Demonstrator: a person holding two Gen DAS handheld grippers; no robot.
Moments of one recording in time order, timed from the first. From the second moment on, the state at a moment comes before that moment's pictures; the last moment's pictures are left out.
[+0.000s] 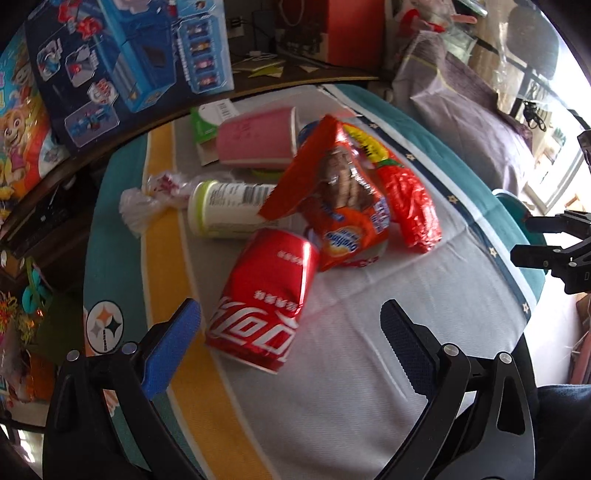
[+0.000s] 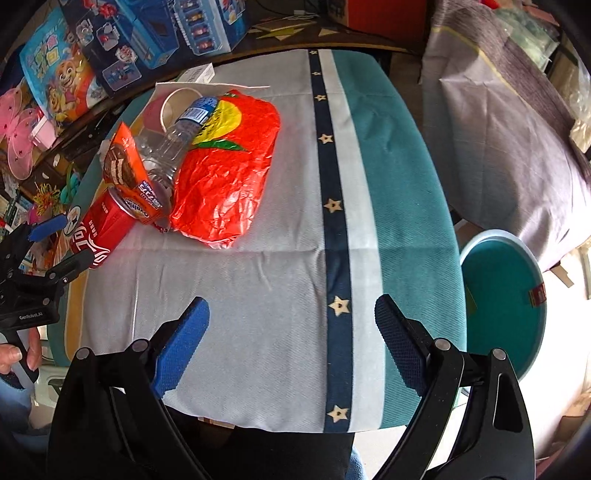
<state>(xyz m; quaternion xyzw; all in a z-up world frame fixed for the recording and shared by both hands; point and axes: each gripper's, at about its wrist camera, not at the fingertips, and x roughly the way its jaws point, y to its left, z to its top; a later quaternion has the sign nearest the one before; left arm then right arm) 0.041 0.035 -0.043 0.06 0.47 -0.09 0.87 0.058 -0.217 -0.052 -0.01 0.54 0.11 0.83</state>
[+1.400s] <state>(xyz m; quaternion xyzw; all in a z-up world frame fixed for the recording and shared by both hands) 0.066 0.072 -0.087 0.01 0.50 -0.10 0.86 0.119 -0.053 -0.039 -0.09 0.51 0.25 0.82</state>
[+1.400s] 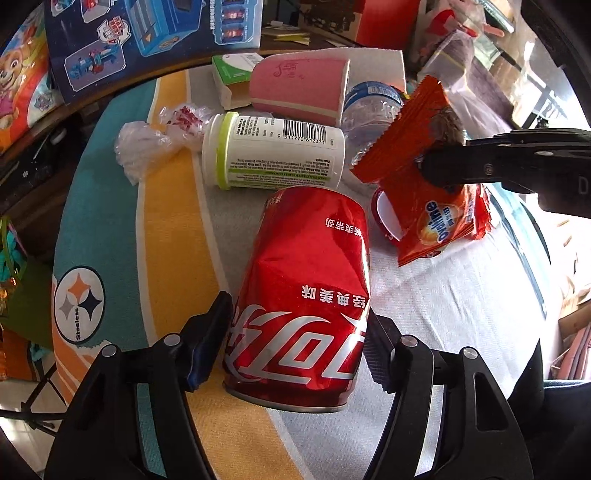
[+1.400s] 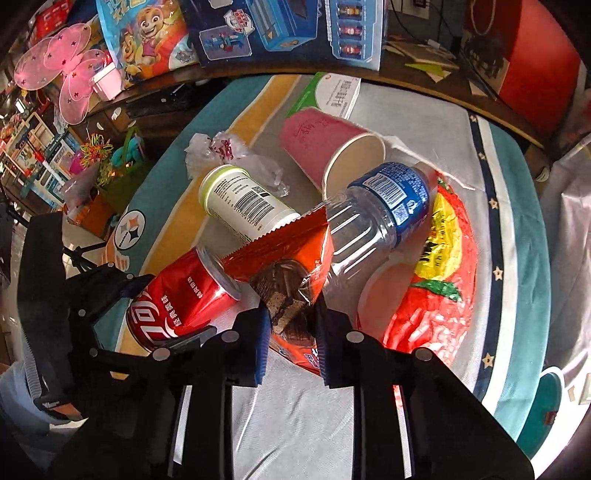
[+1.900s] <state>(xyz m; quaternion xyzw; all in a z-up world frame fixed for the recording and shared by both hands) 0.036 0.054 -0.053 0.03 0.48 -0.07 0.88 0.082 -0.111 -0.010 -0.07 0.49 0.22 0.84</state>
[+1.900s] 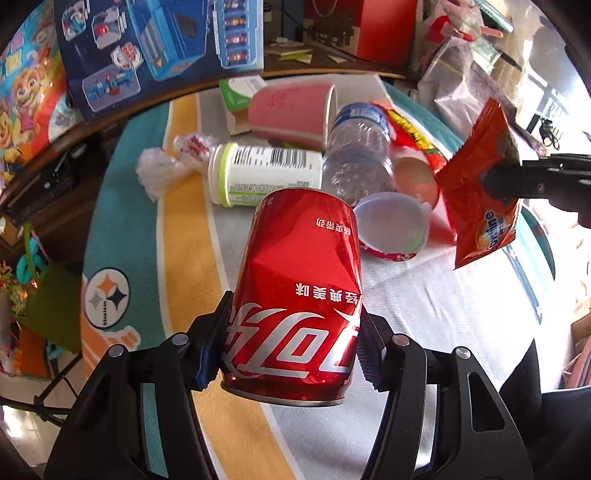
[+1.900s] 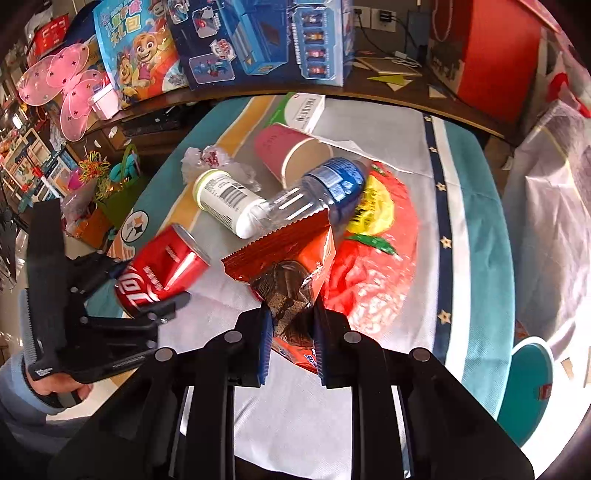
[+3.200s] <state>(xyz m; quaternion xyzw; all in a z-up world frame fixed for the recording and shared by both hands) 0.050 -0.263 -0.024 0.19 0.45 -0.30 0.82 0.005 -0.452 -0.029 0.13 0.46 -0.01 0.88</state>
